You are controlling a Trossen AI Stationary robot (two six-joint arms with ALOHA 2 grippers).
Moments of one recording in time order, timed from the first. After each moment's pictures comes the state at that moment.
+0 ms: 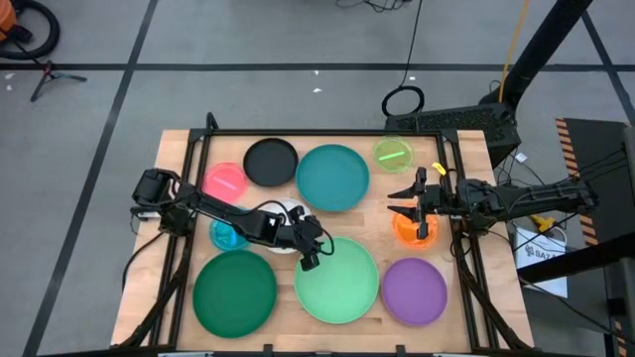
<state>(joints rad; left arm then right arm) -0.21 1.78 1.07 -0.13 -0.29 -0.39 0.09 0.52 0.34 0.07 0.16 -0.02</state>
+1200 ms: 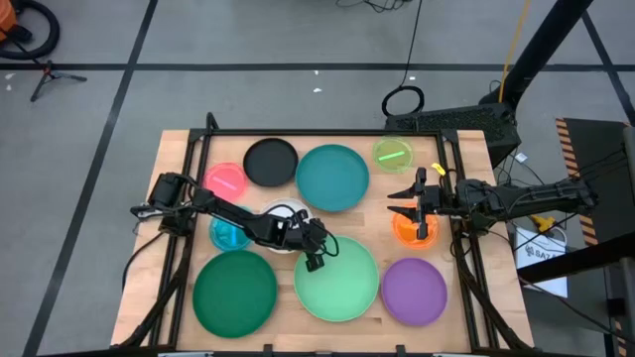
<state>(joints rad) -0.21 1.91 1.07 -0.06 -0.28 -0.42 0.09 0.52 0.34 0.06 0.16 -0.04</state>
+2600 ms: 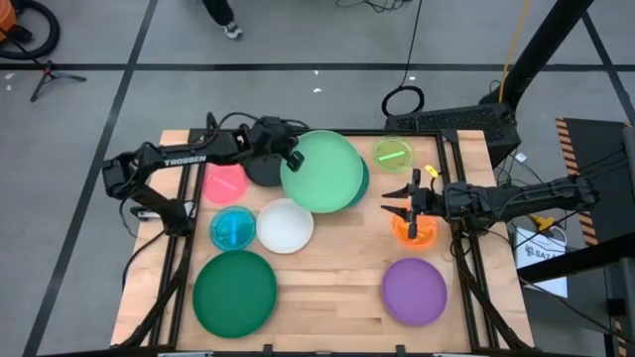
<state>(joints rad) 0.45 1.49 1.07 -0.22 -0.20 -0.19 0.09 0.62 0.34 0.07 0.24 -0.08</state>
